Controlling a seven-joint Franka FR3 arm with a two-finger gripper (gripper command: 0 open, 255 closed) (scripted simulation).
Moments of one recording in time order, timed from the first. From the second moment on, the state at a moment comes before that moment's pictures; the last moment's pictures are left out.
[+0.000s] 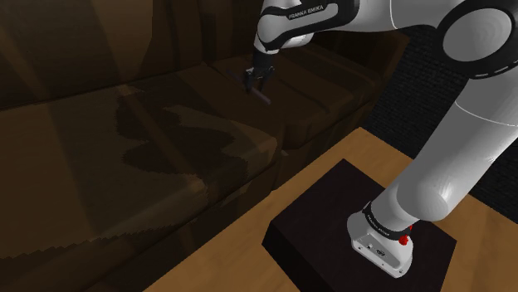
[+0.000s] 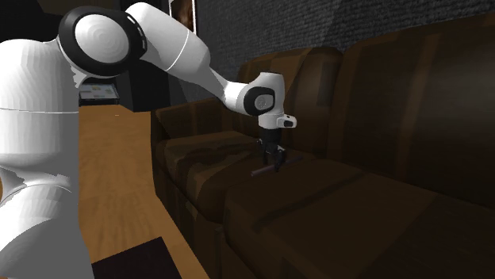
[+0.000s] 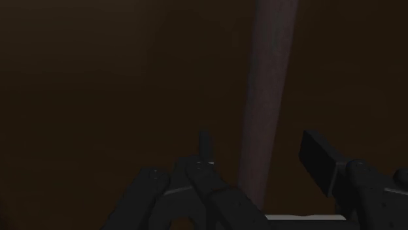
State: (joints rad) arm 0.01 0.16 0.04 -1.91 0.09 2.17 0.00
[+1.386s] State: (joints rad) arm 0.00 0.12 0.04 -1.81 0.08 2.03 0.01
